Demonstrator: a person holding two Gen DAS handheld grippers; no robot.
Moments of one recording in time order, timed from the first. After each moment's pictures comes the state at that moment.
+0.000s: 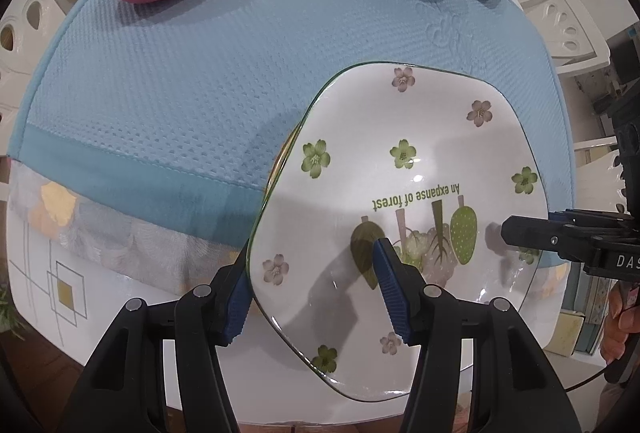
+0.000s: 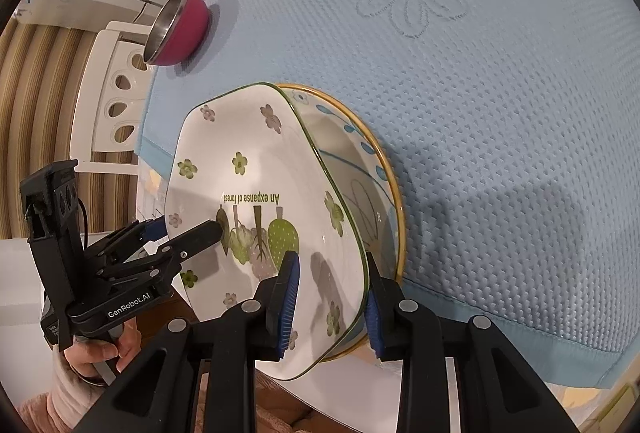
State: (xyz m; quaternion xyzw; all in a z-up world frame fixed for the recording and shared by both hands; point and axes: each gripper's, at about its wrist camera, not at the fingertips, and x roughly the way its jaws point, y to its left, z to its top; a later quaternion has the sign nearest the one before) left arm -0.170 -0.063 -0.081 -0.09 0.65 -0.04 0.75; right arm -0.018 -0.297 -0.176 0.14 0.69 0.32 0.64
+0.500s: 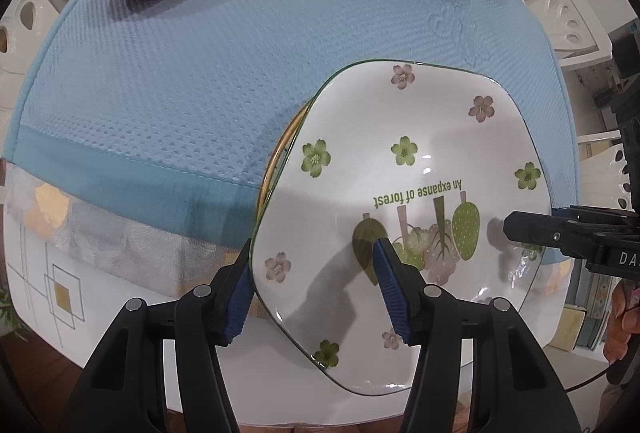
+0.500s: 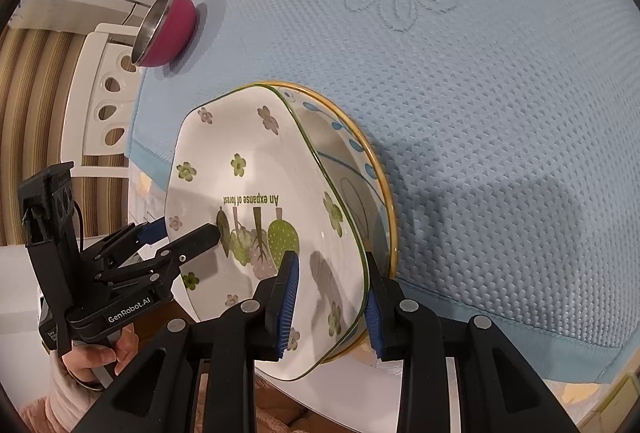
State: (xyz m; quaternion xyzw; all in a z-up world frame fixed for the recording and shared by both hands) left arm -0.162 -0.068 -0.090 -0.08 0.66 -0.05 0.75; right arm -0.018 -0.290 -0.181 0.14 0.69 0.31 0.64
